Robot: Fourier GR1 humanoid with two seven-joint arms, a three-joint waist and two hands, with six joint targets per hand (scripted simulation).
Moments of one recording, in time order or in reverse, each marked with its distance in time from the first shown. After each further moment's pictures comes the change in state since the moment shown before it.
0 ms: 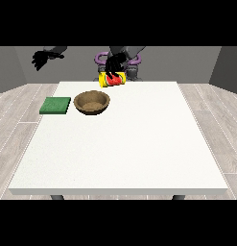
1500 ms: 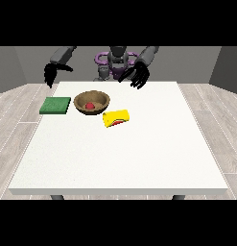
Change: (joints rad) left arm 0.307 -0.091 0.475 -0.403 0.716 0.212 -0.157; right arm -0.072 0.086 -0.009 -0.020 -0.014 -0.150 0.070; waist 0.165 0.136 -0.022
